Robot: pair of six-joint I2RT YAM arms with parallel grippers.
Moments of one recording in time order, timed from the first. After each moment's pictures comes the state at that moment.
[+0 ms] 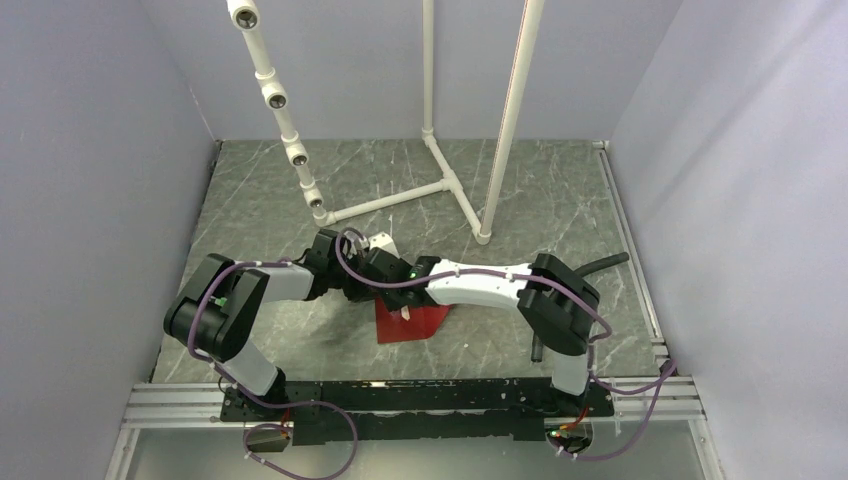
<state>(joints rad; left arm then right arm) -0.41 1.62 0.58 0.15 0.47 -0.89 1.11 1.86 1.25 -0.42 0.28 0.48</state>
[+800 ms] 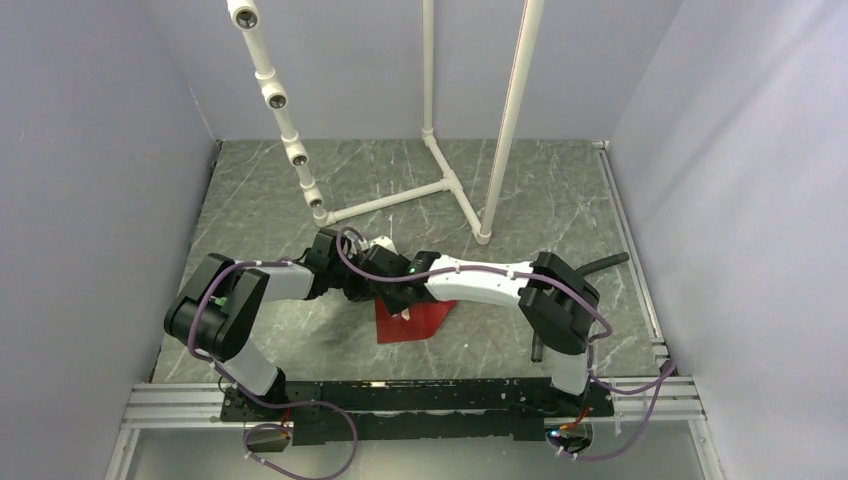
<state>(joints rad) -0.41 1.62 0.59 0.14 0.47 -0.89 1.10 1.89 1.31 -0.52 0.20 0.49</state>
